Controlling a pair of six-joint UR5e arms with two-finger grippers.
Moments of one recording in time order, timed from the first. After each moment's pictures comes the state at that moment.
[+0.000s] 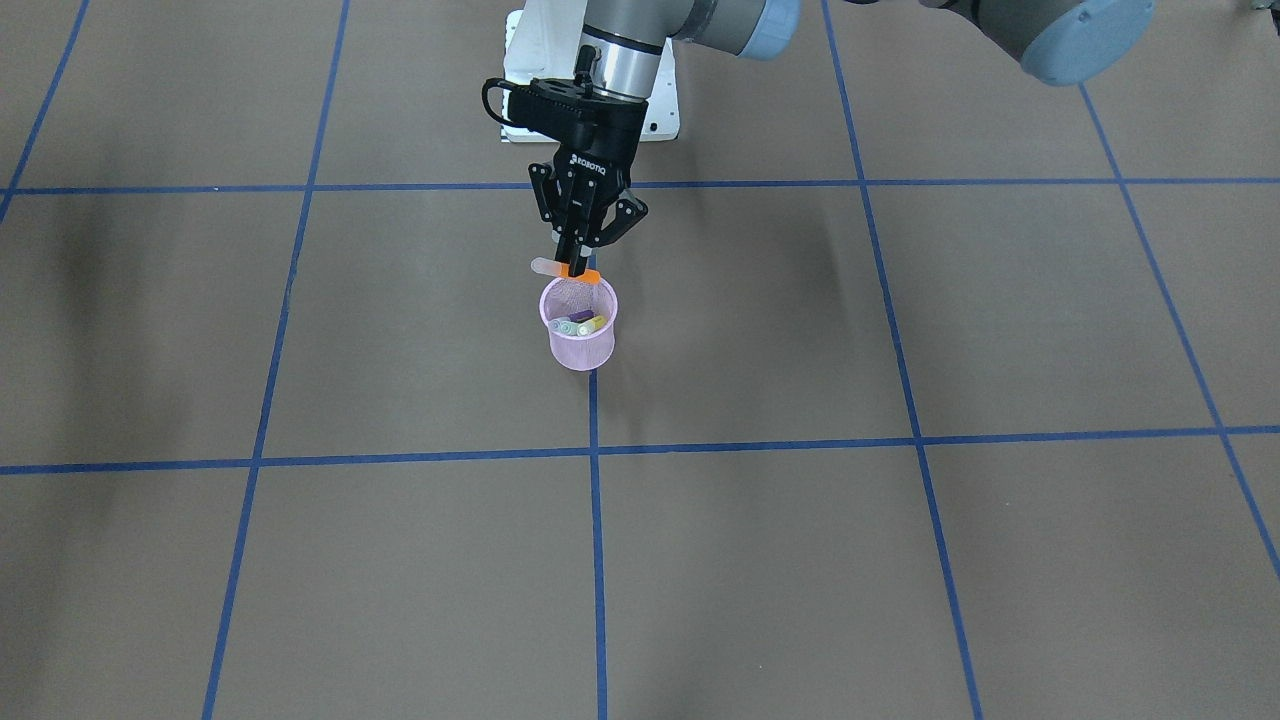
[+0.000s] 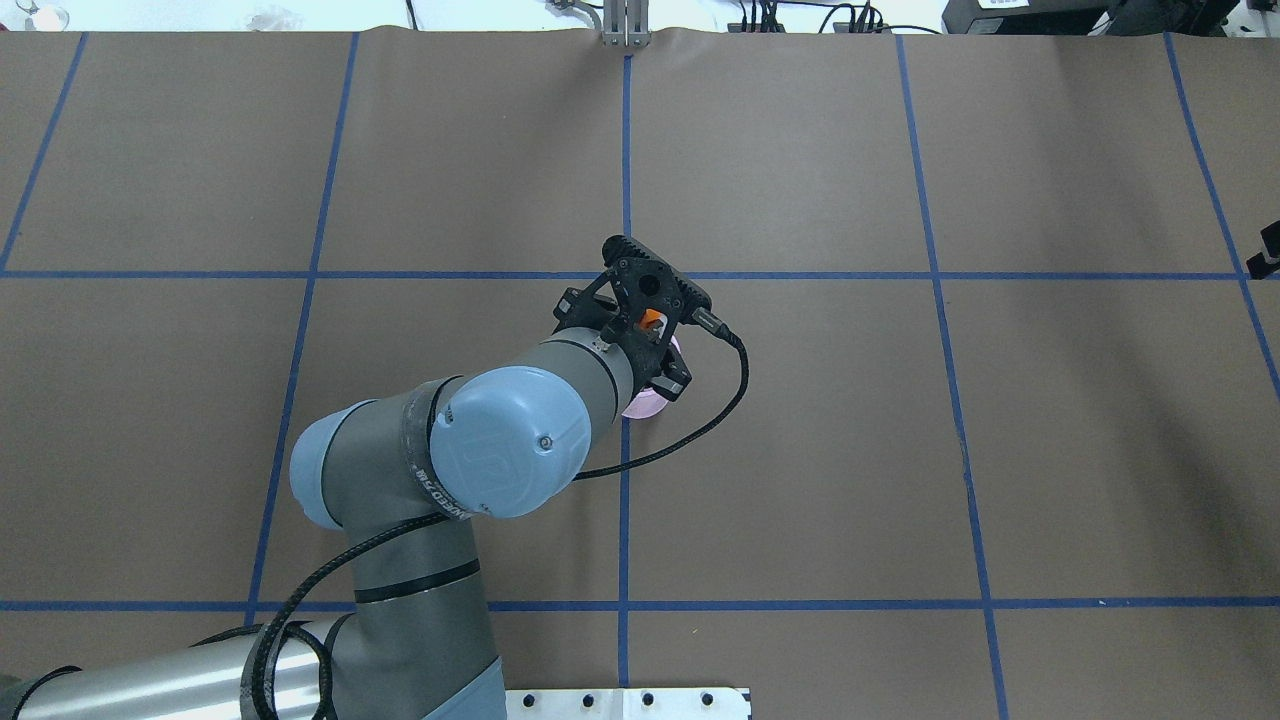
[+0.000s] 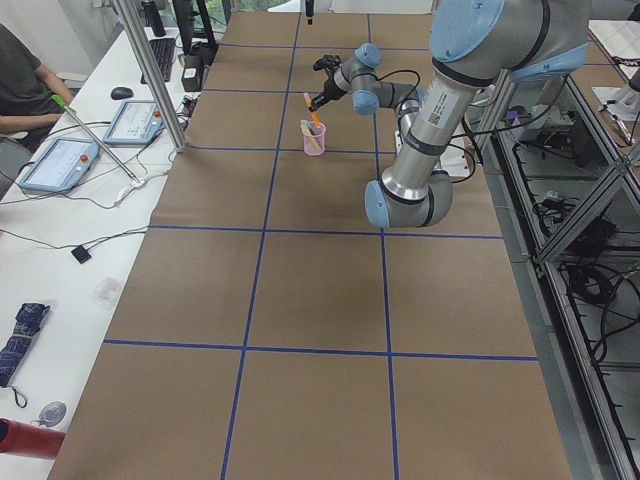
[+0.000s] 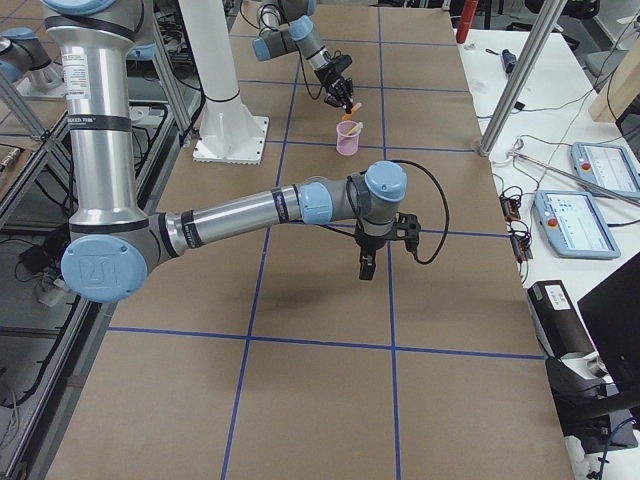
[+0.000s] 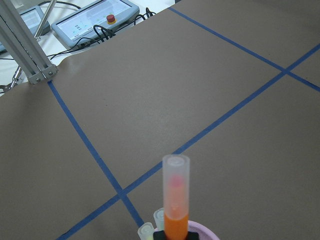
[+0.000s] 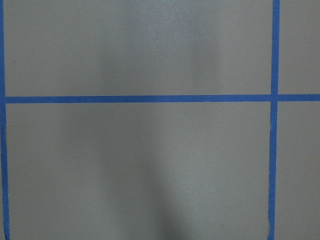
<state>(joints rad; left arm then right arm) -0.34 -2.31 -1.78 -1.82 -1.26 -0.63 1.35 -1.54 1.83 -1.68 2.35 0.29</state>
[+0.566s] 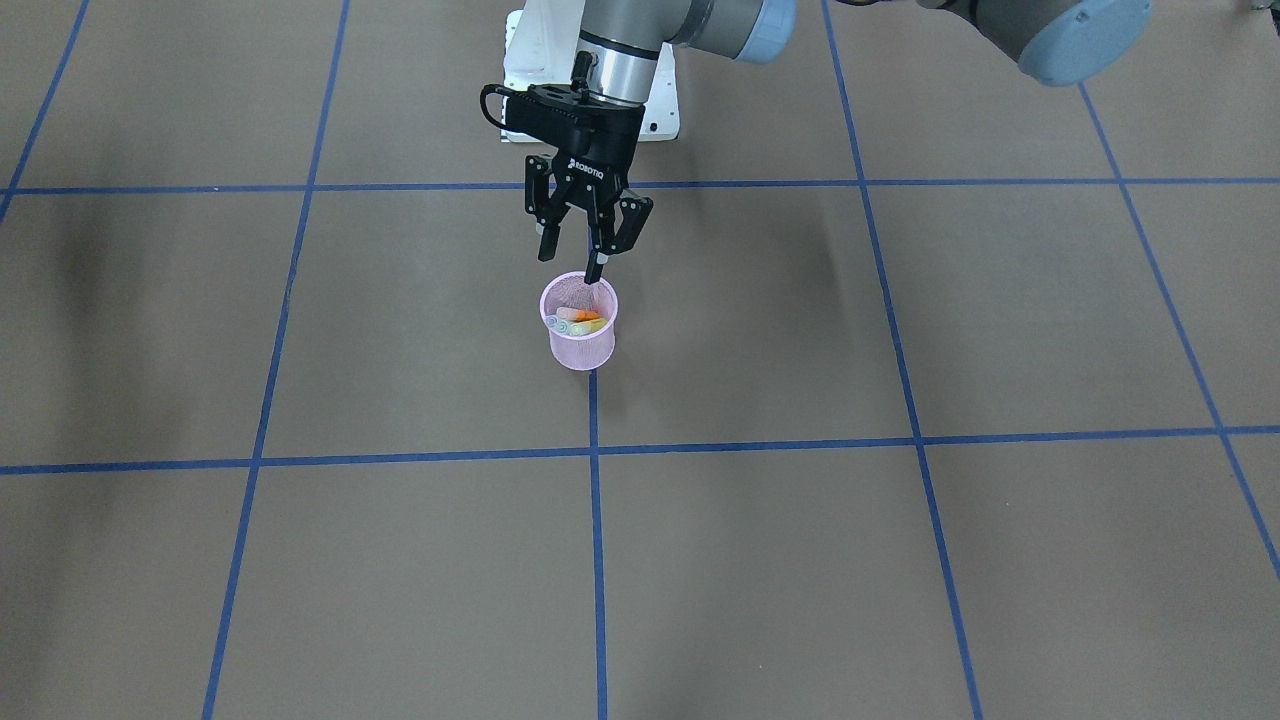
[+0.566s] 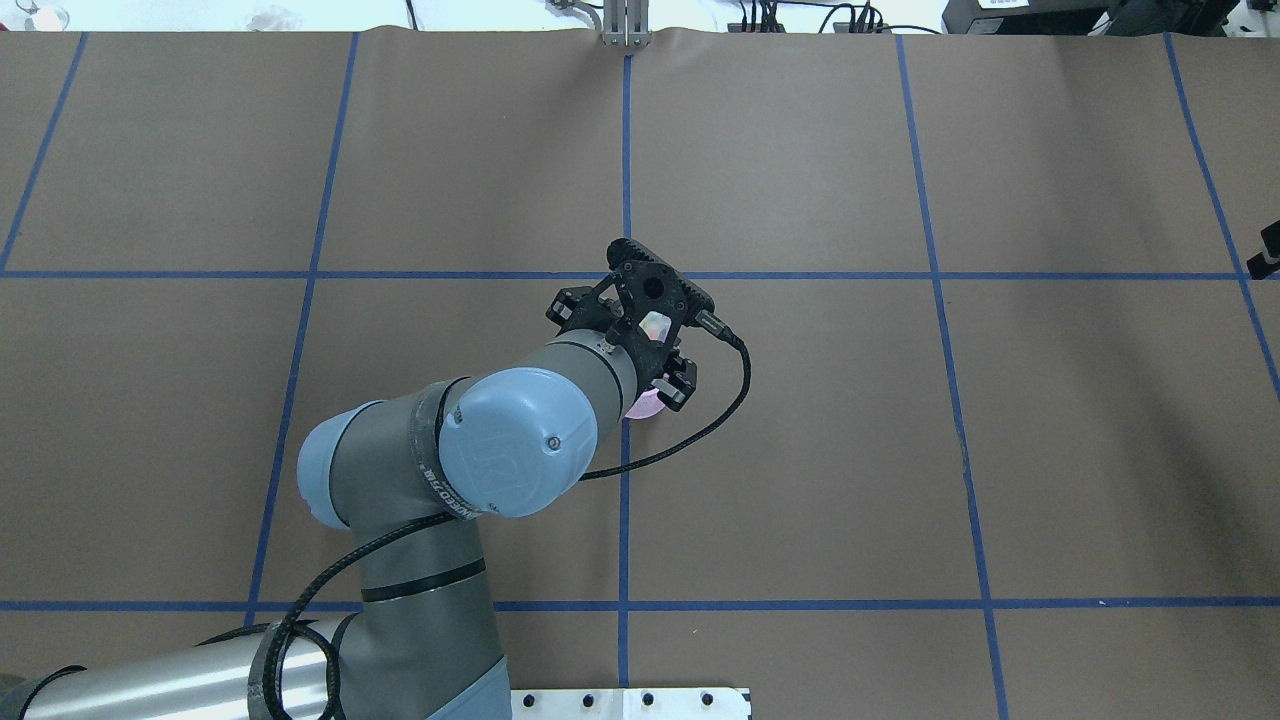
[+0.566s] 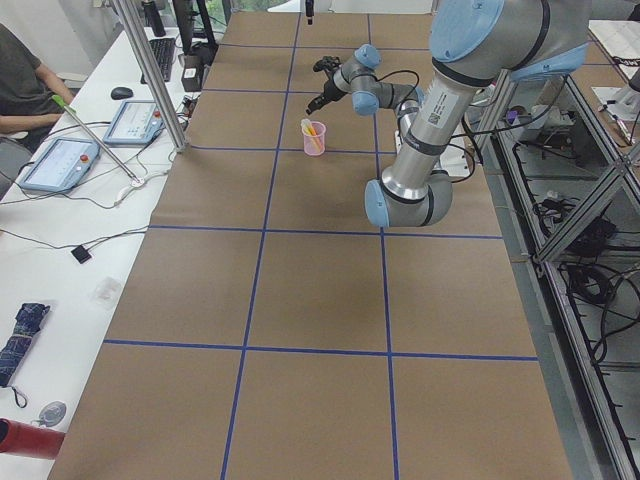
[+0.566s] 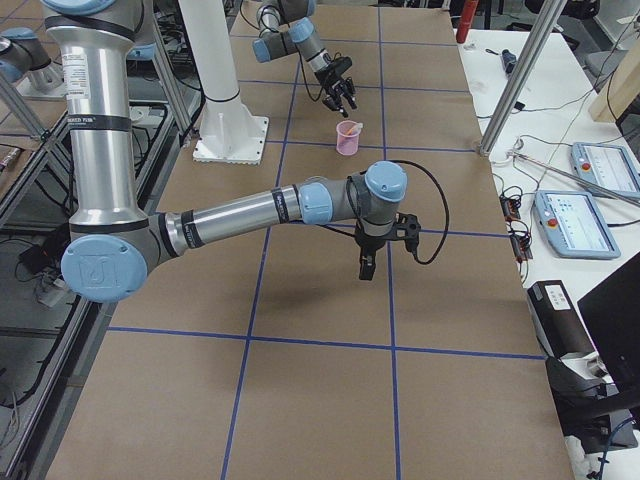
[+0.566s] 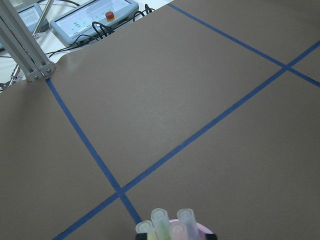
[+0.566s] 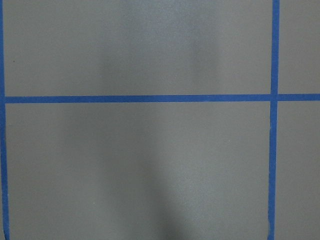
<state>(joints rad) -0.34 -2.31 -1.77 -1.82 -1.26 -0.63 1.35 -1.54 1.83 -1.68 2.35 0.29</state>
